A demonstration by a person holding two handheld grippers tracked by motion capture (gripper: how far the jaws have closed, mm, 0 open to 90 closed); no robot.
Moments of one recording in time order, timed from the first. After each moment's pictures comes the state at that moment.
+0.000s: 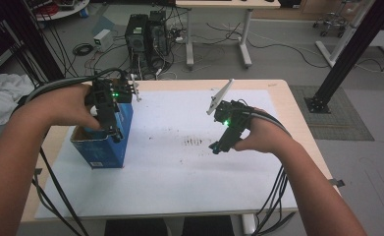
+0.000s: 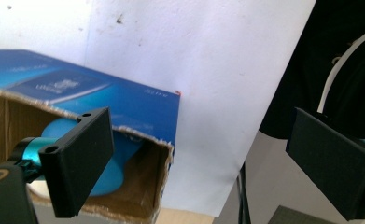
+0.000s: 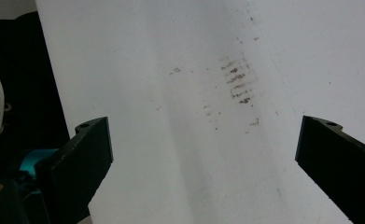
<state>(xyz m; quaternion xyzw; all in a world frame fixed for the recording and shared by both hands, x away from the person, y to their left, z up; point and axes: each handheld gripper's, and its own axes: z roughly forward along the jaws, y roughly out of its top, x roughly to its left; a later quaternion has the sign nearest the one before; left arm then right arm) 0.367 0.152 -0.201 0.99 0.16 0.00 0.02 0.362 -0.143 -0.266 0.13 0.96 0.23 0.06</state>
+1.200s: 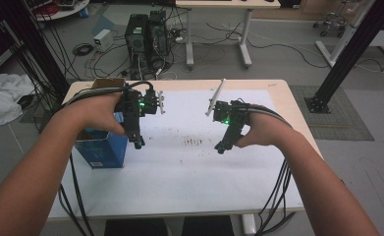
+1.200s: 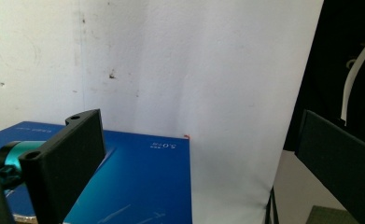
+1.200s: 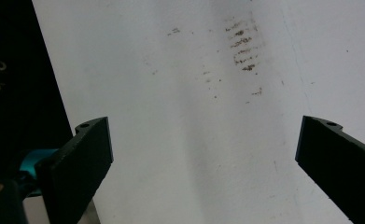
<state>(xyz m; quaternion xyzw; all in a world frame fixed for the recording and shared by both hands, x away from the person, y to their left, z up) 0.381 0.110 -0.240 1.00 0.07 0.00 0.03 0.378 -0.140 -0.273 0.11 0.98 0.15 0.03</state>
